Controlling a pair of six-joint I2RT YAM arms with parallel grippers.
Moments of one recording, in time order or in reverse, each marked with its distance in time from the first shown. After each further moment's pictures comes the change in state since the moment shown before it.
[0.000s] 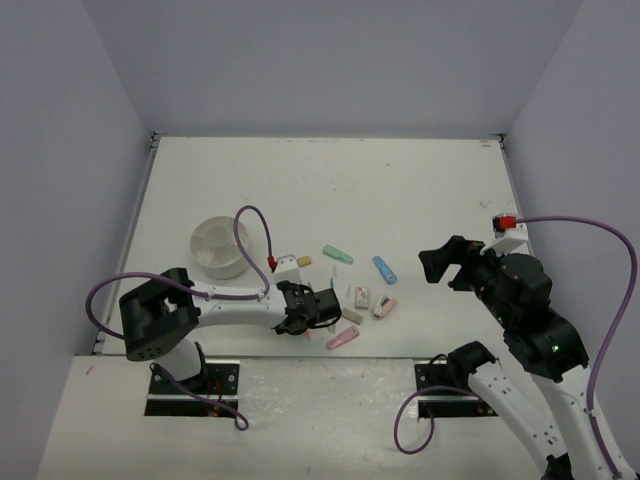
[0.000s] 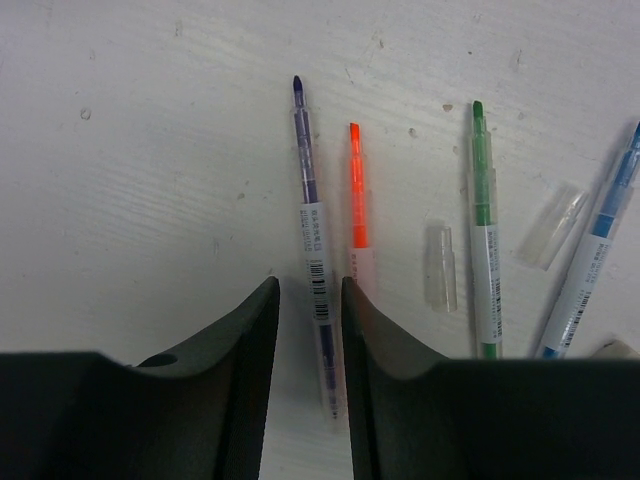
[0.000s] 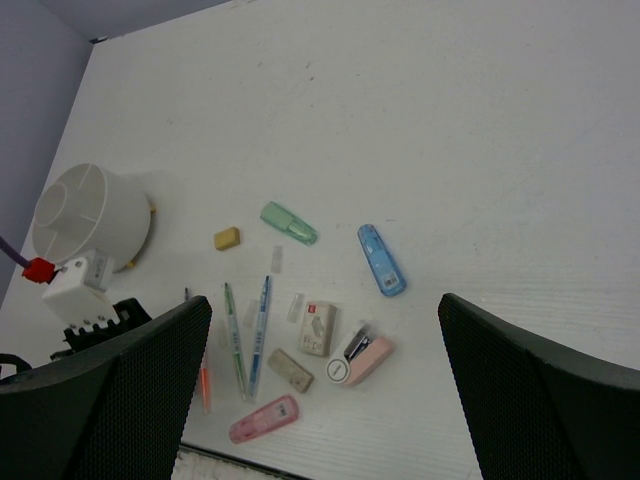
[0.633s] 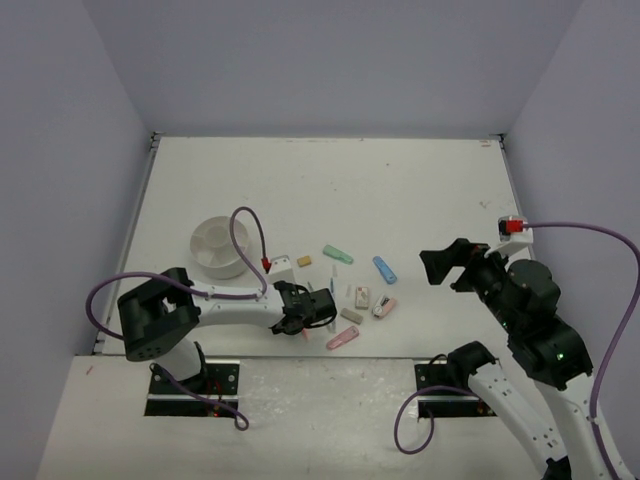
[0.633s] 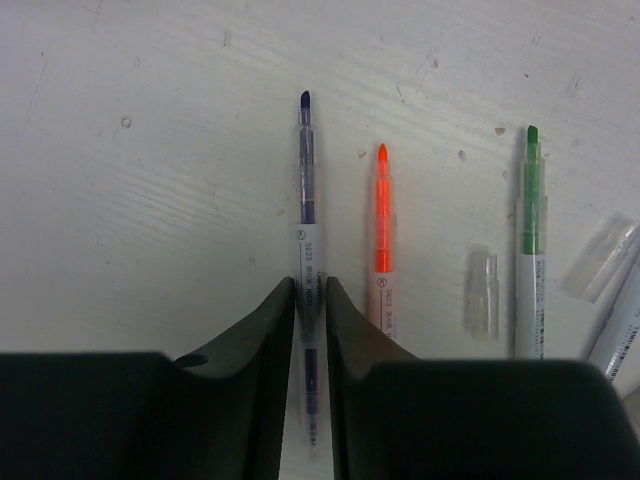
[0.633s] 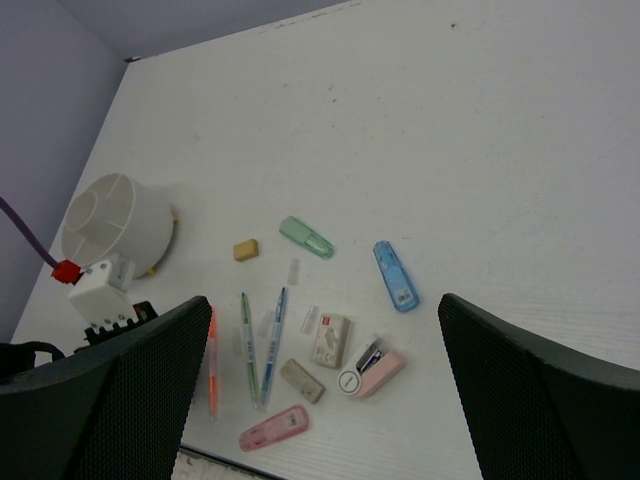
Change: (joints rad) left arm 0.023 -0.006 -0.039 0.000 -0.005 -0.022; right arm 0.000 -0.038 0.000 0.030 -0.022 -0.010
